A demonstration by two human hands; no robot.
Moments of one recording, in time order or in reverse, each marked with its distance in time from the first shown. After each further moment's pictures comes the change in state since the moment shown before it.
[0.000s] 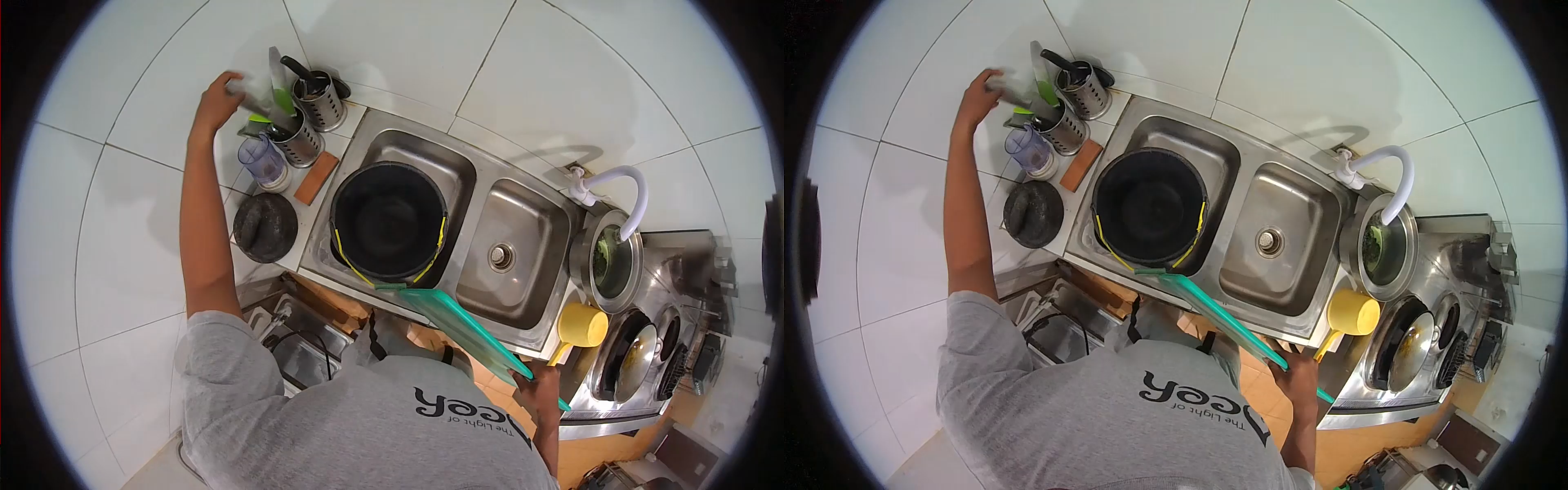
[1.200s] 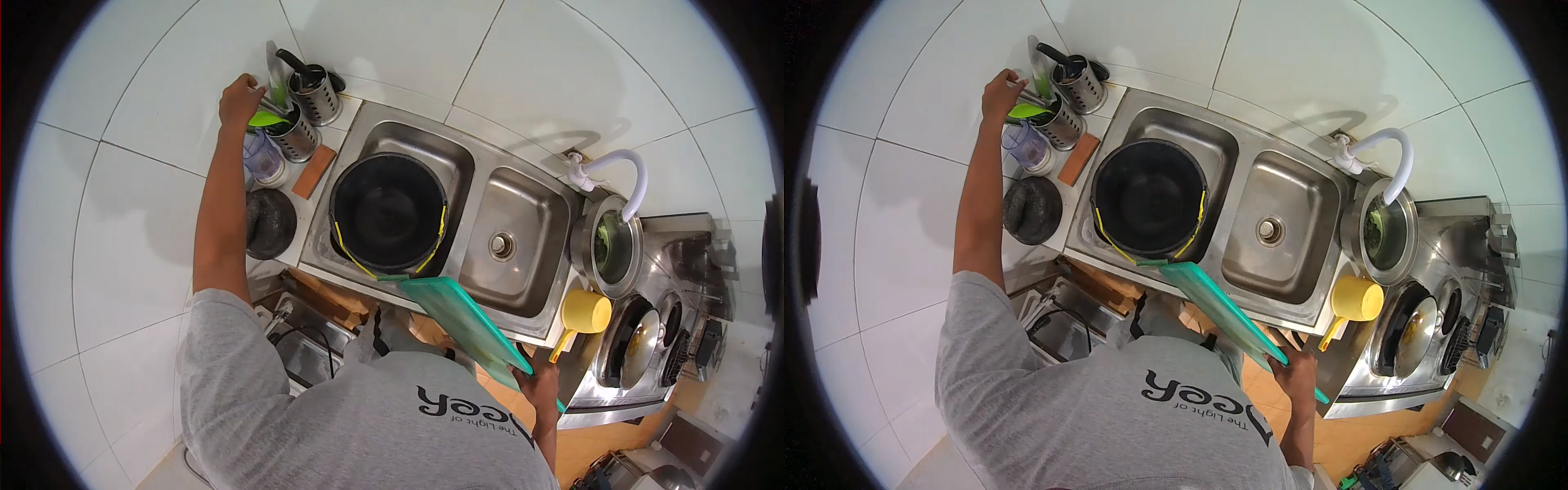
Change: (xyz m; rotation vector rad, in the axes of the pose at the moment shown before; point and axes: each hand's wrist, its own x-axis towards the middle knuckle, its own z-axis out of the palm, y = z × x) left_hand 0.007 -0.012 0.069 0.341 0.126 -0.076; right_hand -0.021 -0.008 0.015 0.014 0.038 0.004
